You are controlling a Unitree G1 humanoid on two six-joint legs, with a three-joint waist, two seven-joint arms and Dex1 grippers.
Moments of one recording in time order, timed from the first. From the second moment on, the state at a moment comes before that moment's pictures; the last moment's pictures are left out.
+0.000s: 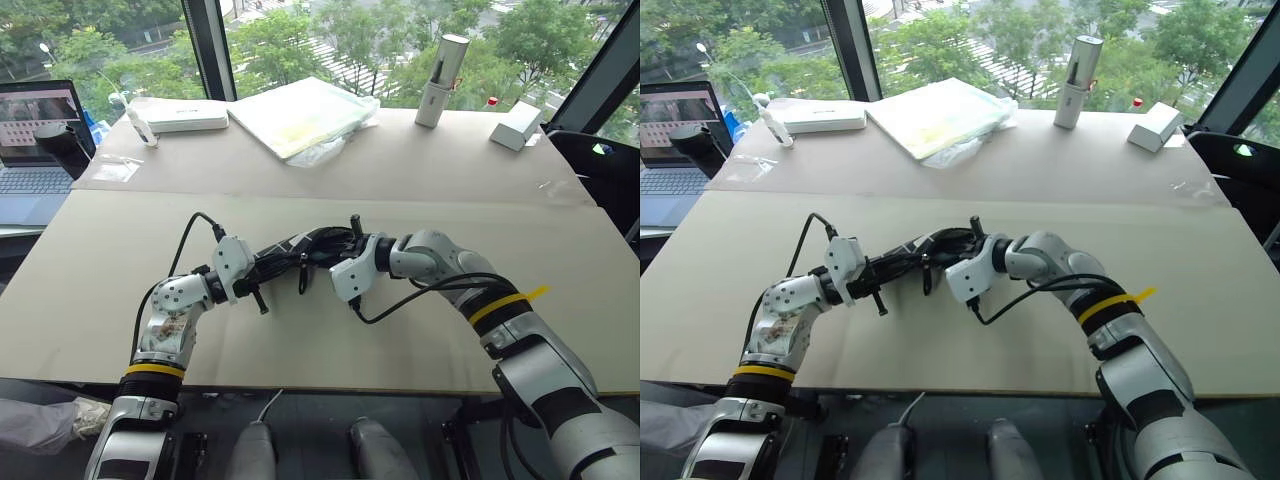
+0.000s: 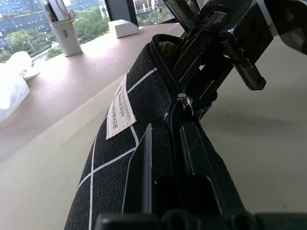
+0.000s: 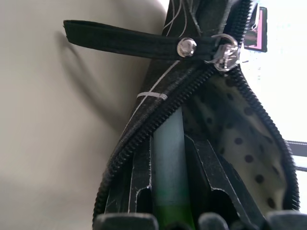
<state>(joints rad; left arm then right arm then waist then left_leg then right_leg) -0.43 0.42 -0.01 0.29 -0.24 -0.19 -1.01 -0.89 -0.43 0.50 0.56 -0.66 -0.65 0.55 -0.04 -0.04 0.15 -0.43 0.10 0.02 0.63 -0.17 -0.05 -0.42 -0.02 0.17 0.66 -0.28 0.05</state>
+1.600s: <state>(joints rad) -0.46 0.40 -0.01 0.29 -0.25 -0.19 -1.01 -0.52 -0.33 0.32 -0.15 0.25 0.65 0.60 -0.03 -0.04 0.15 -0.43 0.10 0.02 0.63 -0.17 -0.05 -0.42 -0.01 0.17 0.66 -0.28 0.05</state>
